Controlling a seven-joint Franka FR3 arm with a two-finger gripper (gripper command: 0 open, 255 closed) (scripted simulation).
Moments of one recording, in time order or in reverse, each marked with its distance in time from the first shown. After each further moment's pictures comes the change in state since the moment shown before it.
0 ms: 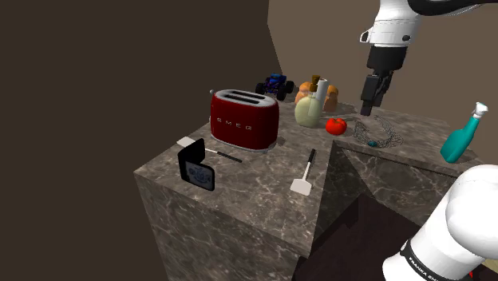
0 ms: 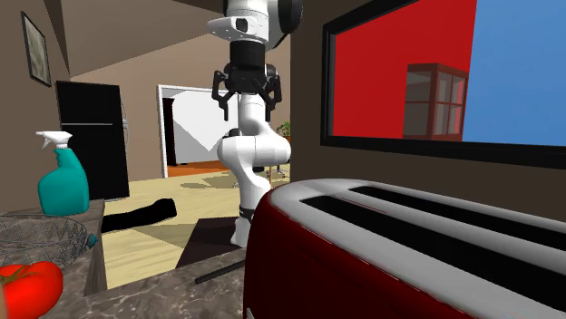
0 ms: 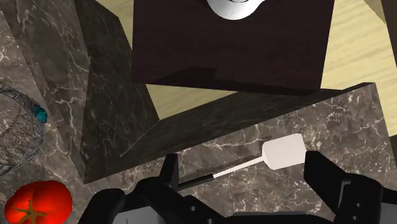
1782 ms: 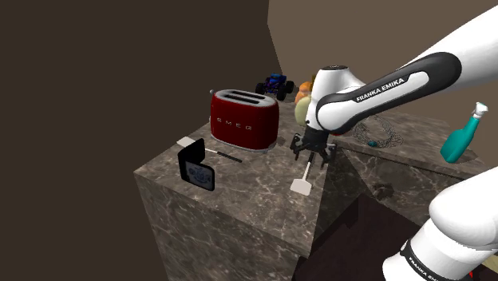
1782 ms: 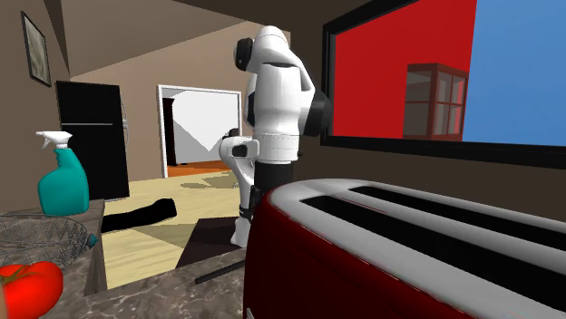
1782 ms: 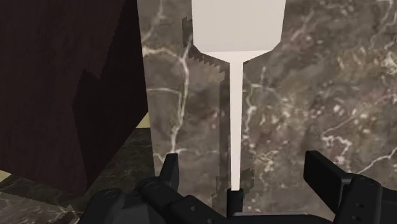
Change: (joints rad) arm -0.331 0.404 0.438 -0.342 0.172 0.873 1.243
